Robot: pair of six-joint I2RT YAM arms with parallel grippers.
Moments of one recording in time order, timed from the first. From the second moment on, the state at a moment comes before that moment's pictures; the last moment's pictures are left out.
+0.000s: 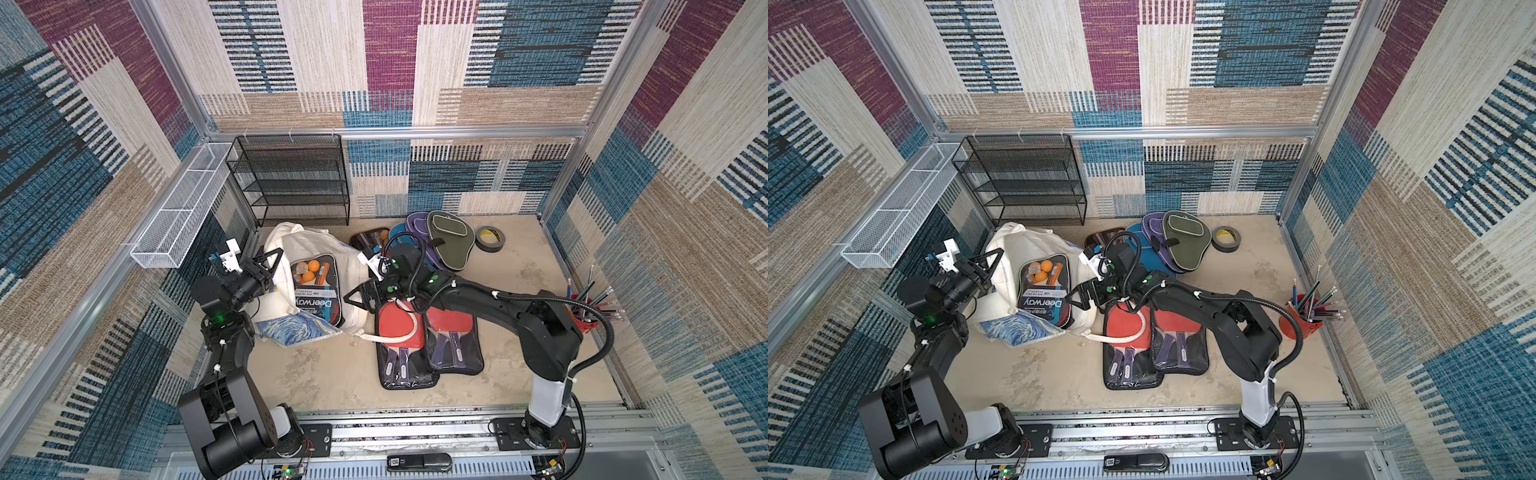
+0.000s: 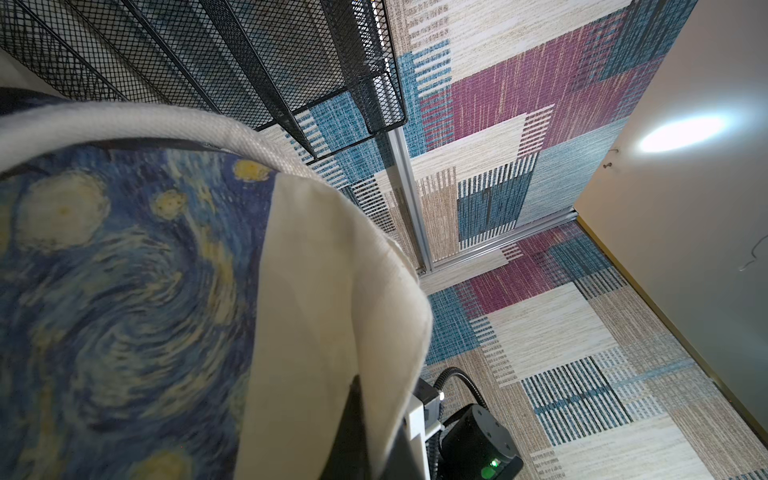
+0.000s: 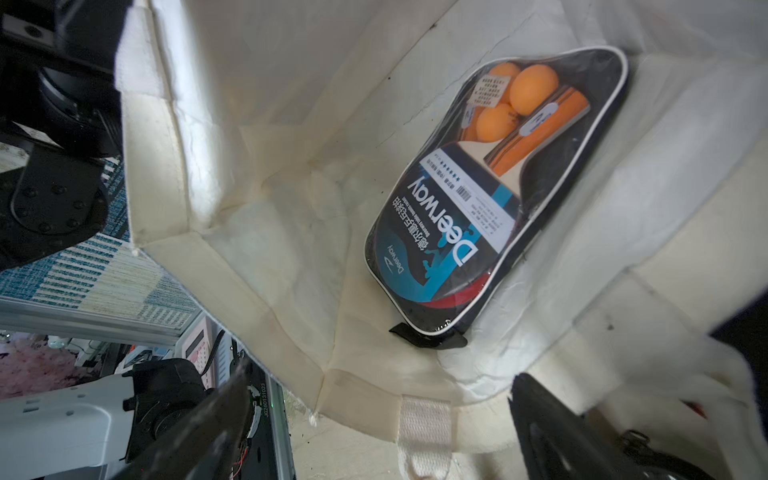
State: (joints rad) left arm 0.48 1.28 0.66 0.81 1.05 -1.31; right arm 0.82 1.94 1.45 -0.06 -0.56 0.38
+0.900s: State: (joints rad) left arm 0.48 1.26 0.63 0.78 1.05 -1.24; right arm 0.85 2.48 1.99 -0.22 -0.32 0.41
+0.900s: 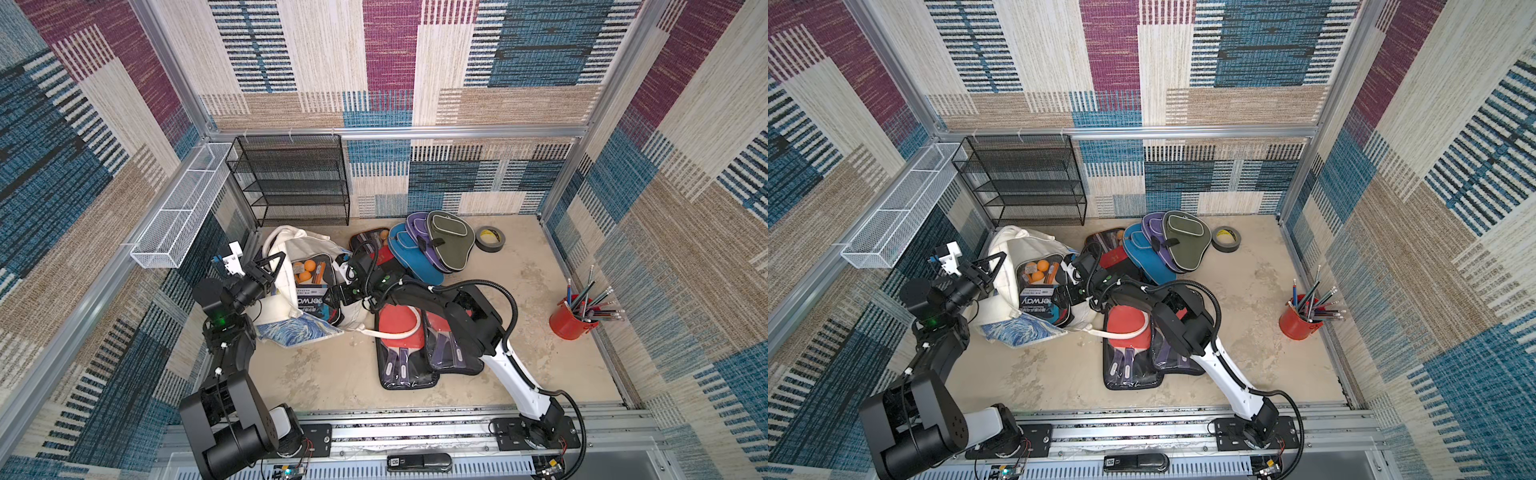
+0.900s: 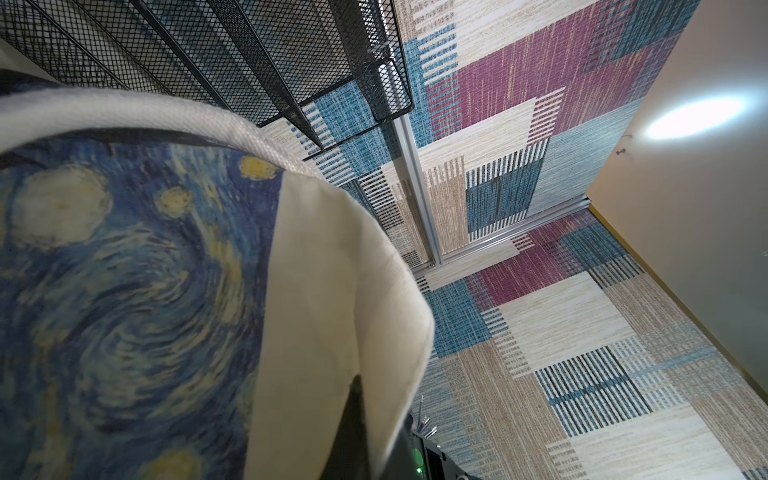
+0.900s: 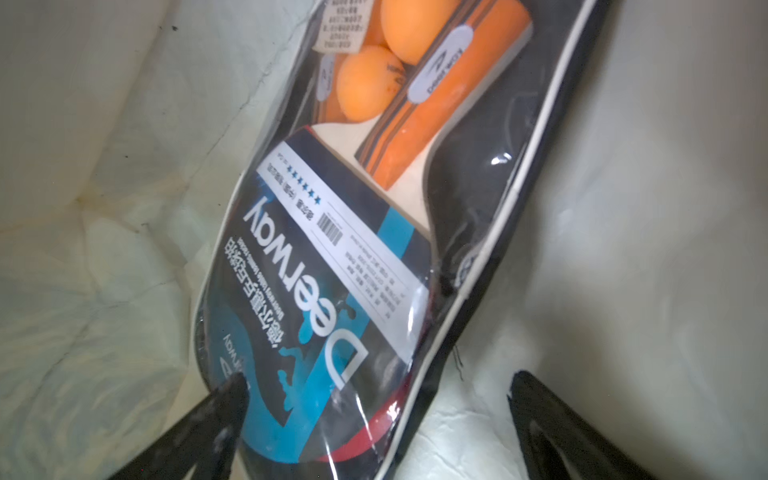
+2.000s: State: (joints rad) left arm 0.40 1.23 0.63 0.67 1.02 -1.18; right arm 0.90 2.66 2.26 -0.22 -0.39 0.53
